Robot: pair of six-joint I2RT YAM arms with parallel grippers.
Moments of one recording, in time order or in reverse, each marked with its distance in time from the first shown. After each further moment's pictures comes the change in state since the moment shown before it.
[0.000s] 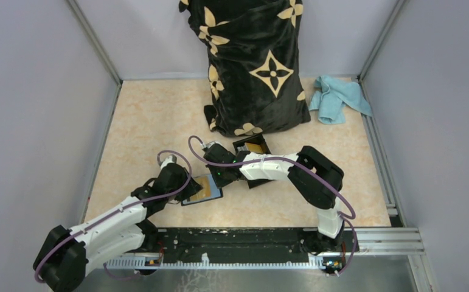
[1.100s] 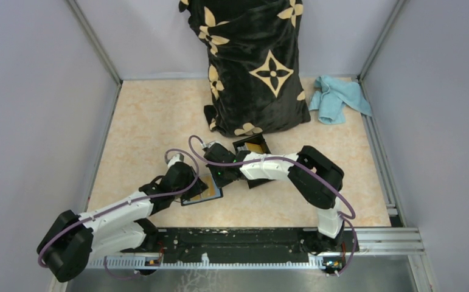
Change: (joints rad) left arm -0.064 0.126 0.022 0.106 -0.009 -0.018; right arm -0.003 0.000 -0.001 0.002 -0.008 0.000
